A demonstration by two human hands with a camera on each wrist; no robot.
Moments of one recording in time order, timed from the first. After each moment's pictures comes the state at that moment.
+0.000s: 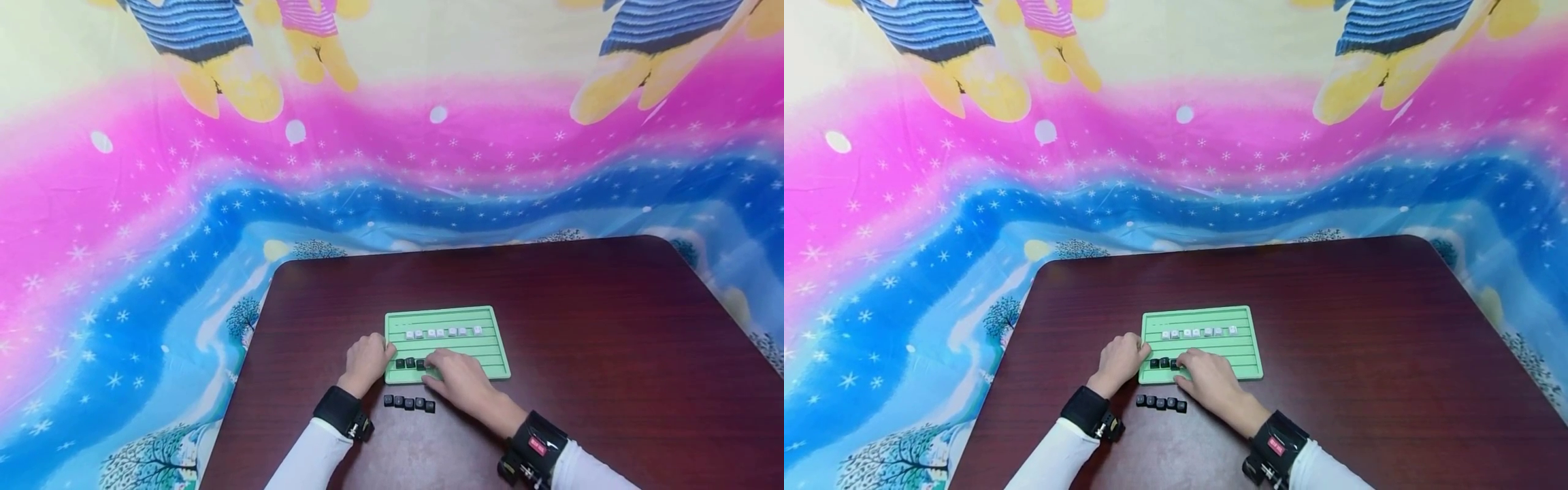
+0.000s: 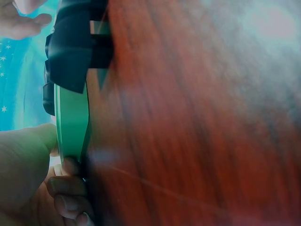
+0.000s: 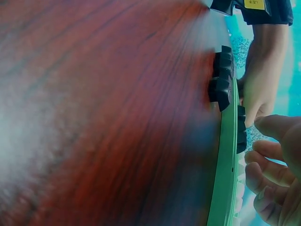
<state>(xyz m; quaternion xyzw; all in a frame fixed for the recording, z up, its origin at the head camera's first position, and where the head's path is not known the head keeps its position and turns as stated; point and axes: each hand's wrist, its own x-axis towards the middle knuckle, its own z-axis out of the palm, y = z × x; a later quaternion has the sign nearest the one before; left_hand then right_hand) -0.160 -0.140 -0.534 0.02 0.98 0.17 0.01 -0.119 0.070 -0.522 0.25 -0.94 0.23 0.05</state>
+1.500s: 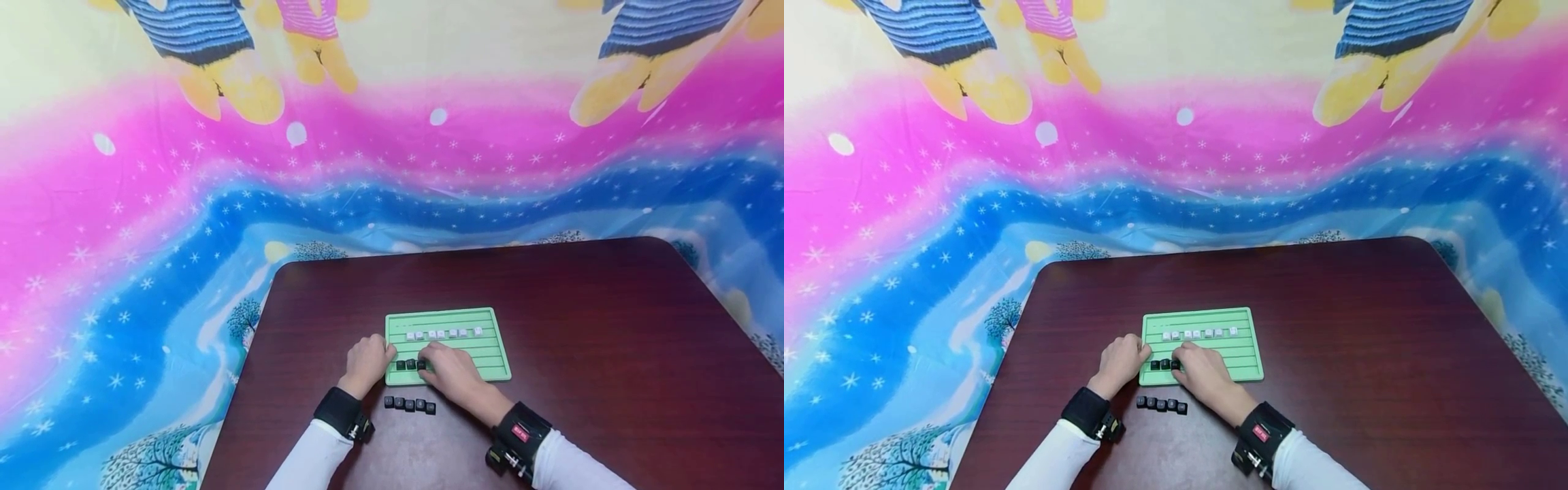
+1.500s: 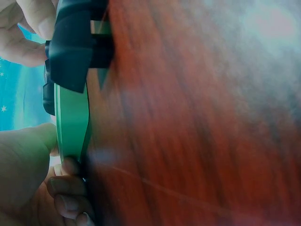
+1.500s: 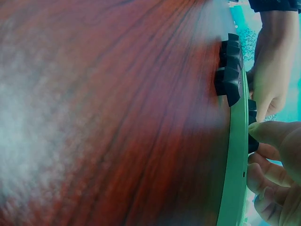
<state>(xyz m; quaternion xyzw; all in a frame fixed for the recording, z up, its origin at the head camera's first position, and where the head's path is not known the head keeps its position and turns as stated) -0.161 -0.142 -0.538 0.03 0.98 0.18 0.01 -0.135 0.054 -0.529 0.24 -0.95 0.21 0.03</state>
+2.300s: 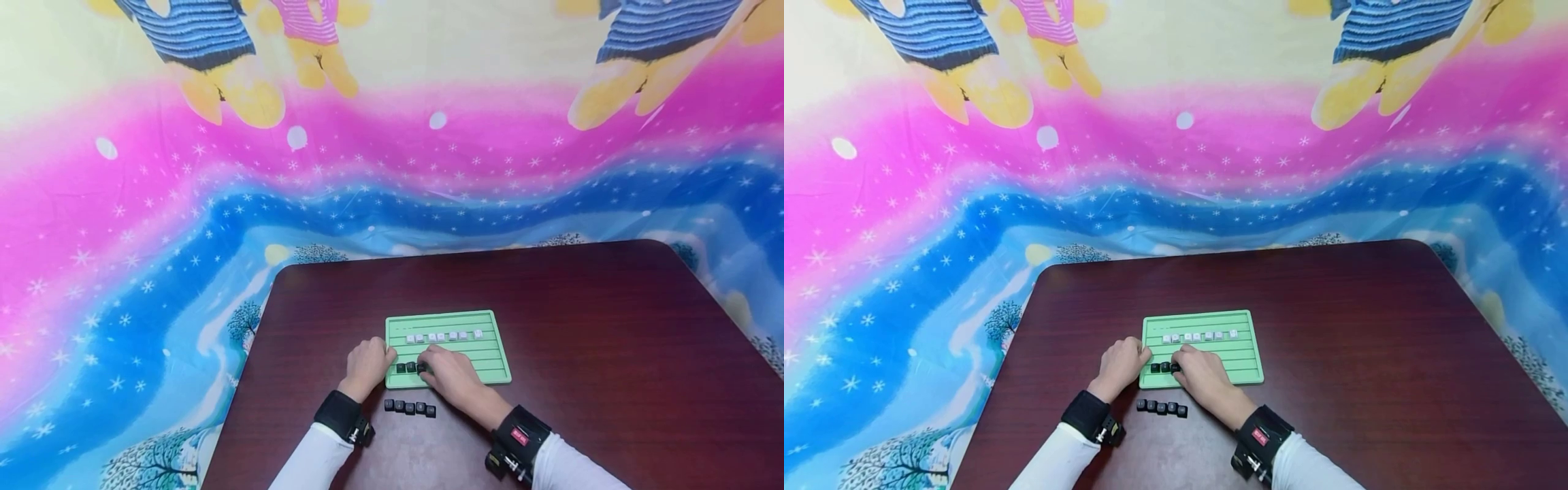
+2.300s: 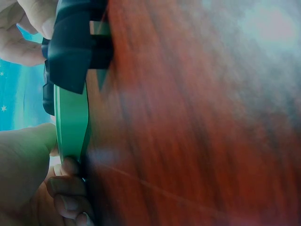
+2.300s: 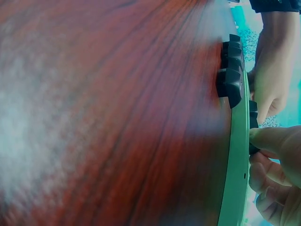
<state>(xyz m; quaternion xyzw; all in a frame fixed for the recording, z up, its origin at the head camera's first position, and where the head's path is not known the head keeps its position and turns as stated) -0.160 -0.142 -0.539 0.03 0.98 0.18 0.00 -0.134 0.054 -0.531 0.25 -0.95 0.20 0.04</state>
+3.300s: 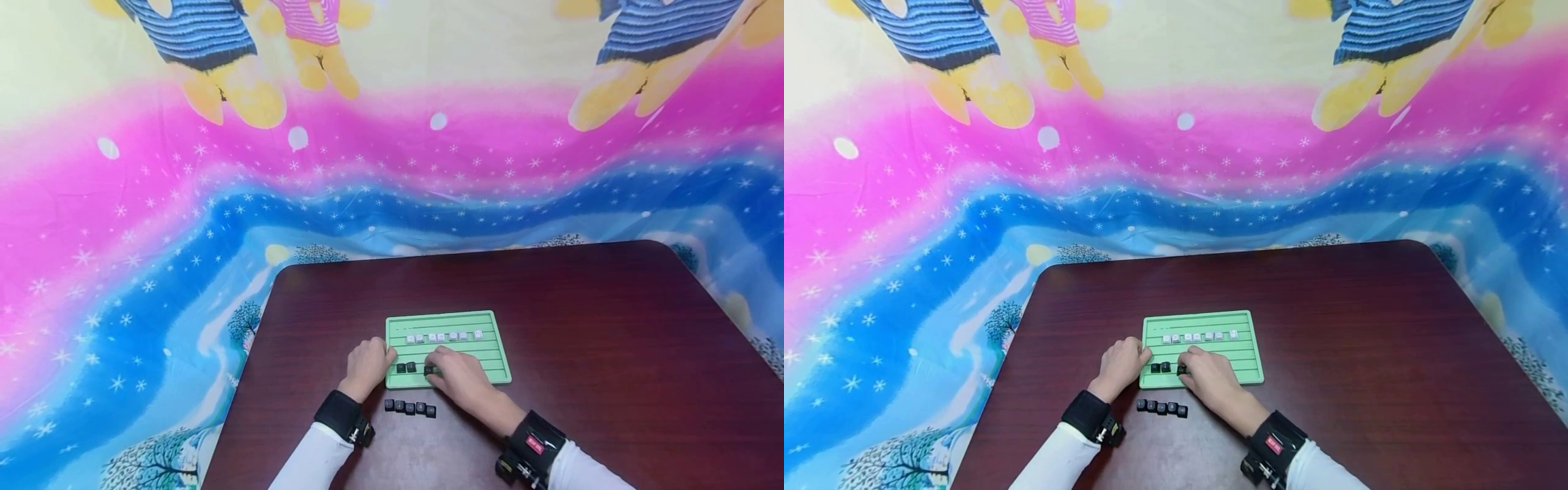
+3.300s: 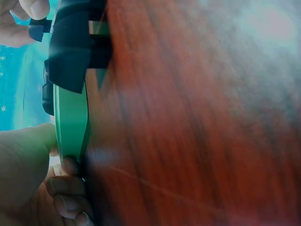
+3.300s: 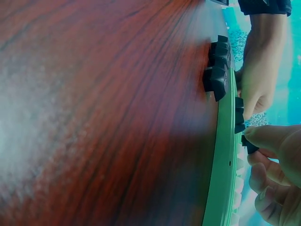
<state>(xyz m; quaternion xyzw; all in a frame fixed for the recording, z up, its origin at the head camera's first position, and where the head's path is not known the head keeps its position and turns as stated) -0.159 -0.142 -0.538 0.03 0.98 0.18 -0.01 -0.125 0.068 -0.520 0.25 -0.95 0.20 0.06</state>
